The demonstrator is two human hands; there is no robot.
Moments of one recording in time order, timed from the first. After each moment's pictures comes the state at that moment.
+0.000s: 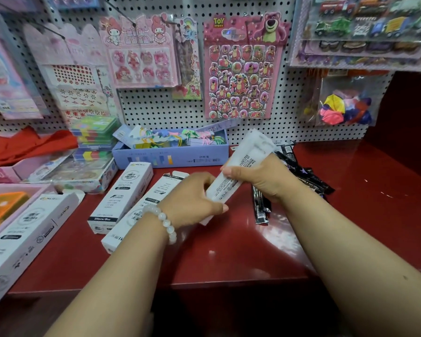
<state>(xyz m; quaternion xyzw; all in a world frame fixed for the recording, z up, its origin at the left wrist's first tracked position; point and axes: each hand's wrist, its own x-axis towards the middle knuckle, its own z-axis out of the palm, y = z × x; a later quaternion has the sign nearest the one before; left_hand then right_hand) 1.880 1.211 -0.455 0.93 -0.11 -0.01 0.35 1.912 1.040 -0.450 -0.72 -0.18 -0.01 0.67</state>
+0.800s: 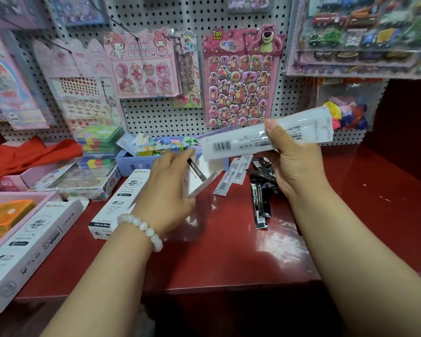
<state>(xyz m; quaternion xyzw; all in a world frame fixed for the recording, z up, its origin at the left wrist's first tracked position) 1.868 1.241 -0.439 0.94 -0.14 0.23 0.22 1.896 1.032 -0.408 -0.47 -0.08 -0.19 0.86</state>
